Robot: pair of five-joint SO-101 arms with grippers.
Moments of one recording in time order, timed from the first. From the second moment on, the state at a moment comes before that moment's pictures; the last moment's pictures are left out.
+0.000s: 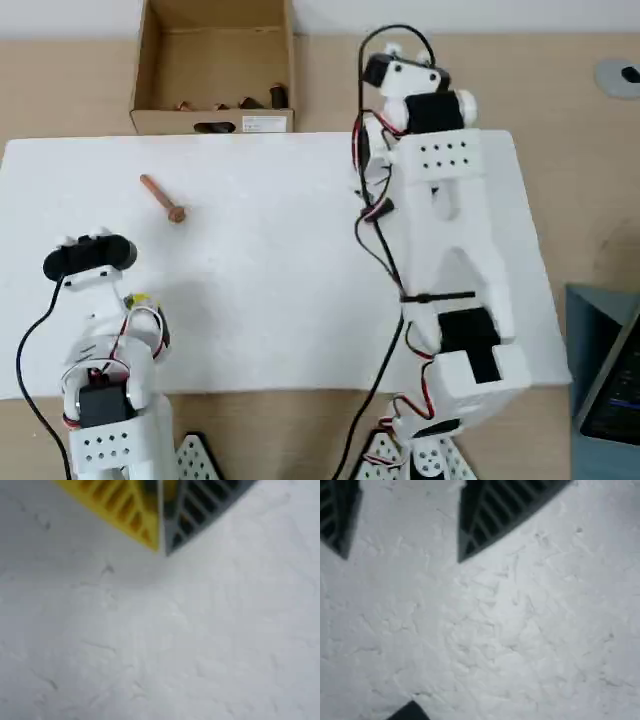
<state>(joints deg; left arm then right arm) -14.4 -104.1 94.0 63.9 -5.3 -13.2 7.3 -17.0 101.2 -30.5</state>
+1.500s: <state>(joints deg) -14.4 -104.1 94.0 63.9 -5.3 -9.9 53.5 -48.4 101.5 -36.5</state>
